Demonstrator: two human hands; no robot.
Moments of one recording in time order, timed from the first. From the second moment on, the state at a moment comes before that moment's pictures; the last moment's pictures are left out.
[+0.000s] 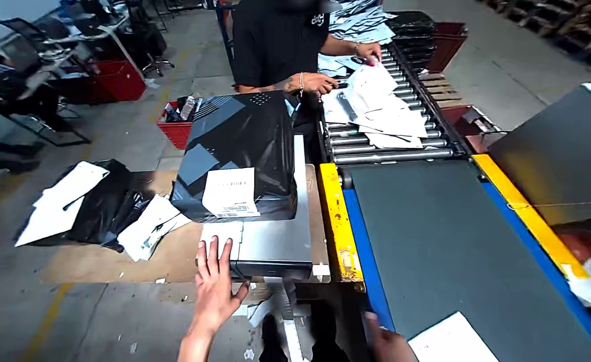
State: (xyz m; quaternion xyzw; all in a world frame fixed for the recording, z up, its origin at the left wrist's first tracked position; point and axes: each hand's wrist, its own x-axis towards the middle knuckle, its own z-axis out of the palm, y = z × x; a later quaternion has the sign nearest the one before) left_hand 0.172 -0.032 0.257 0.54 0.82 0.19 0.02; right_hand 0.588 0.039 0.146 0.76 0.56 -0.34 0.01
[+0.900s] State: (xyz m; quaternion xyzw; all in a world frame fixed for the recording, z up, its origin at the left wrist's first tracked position) left_hand 0.161 -0.041 0.257 0.57 0.79 0.19 0.06; right_hand 0.321 0.034 0.182 0.63 0.27 -0.71 -0.16
